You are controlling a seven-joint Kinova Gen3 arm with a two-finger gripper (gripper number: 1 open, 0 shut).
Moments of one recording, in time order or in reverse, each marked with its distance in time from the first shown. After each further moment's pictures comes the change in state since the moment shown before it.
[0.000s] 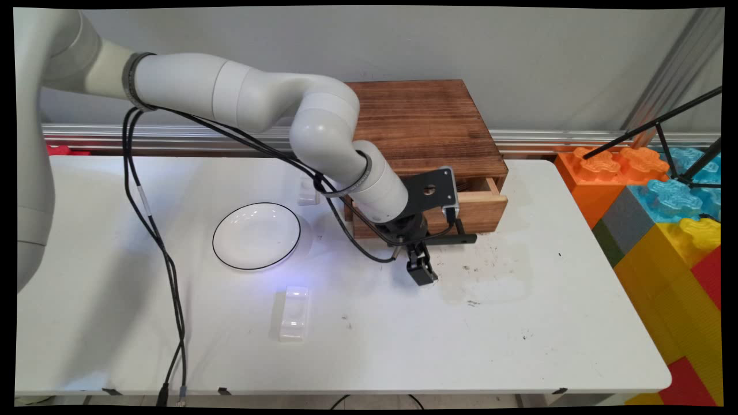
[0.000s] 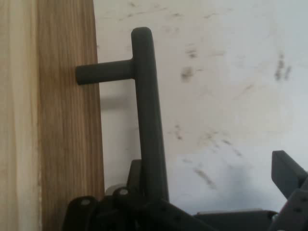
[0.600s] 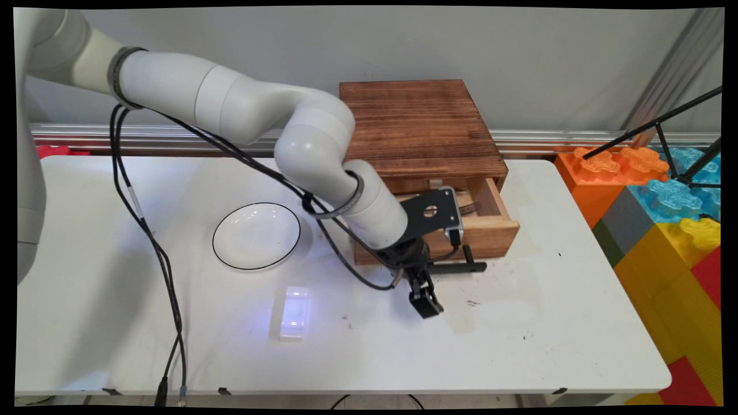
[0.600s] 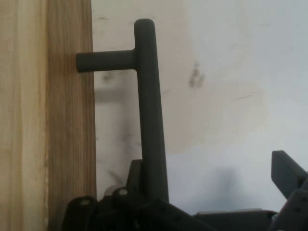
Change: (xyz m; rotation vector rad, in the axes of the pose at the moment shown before) arm 0.001 0.048 -0.011 -0.083 0.019 -0.067
